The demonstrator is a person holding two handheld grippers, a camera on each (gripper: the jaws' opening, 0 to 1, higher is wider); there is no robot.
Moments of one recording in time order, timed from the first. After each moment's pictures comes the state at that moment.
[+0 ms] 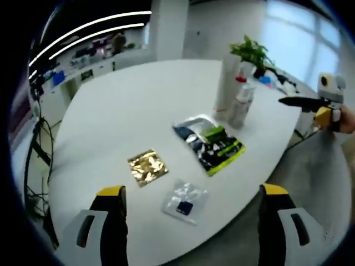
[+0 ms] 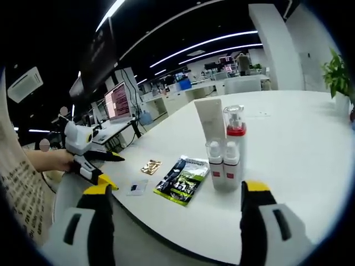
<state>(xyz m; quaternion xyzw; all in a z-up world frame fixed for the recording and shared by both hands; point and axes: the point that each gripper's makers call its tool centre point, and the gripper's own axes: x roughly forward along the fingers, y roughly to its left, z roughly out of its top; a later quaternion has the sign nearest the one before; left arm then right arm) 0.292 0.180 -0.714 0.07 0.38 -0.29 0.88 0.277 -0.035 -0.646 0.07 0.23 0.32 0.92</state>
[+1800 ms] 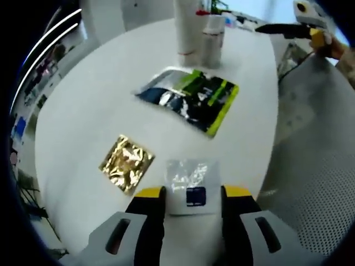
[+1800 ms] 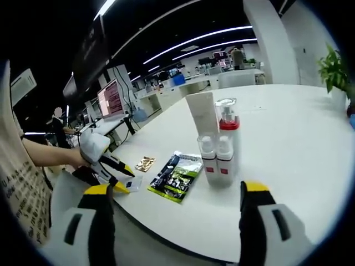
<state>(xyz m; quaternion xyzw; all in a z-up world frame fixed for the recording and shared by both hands) 0.296 0.182 -0.779 0.25 0.45 -0.42 0.75 0.284 -0.042 -0.656 0.07 0.25 0.30 0.92</state>
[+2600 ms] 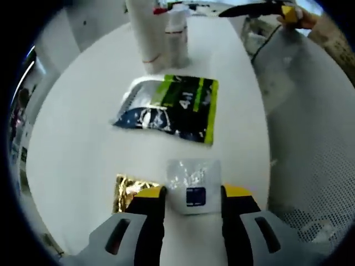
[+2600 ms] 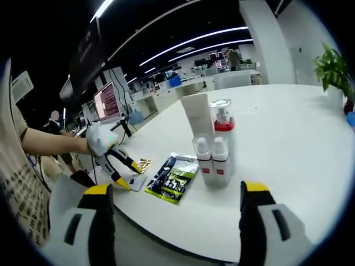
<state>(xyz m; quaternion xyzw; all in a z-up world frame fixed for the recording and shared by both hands) 0.320 0.164 -0.777 0.34 0.41 -0.55 0.64 0.288 -0.050 -0.658 0.08 0.25 0.29 0.92</state>
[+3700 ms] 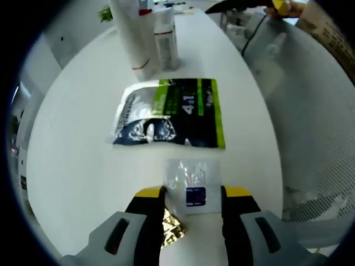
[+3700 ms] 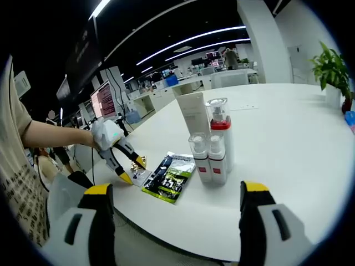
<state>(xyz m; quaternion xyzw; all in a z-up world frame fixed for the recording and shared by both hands) 0.345 0.158 -0.786 0.38 0.39 -0.59 0.60 0.289 -0.051 -0.659 0.07 0.25 0.27 0.92</state>
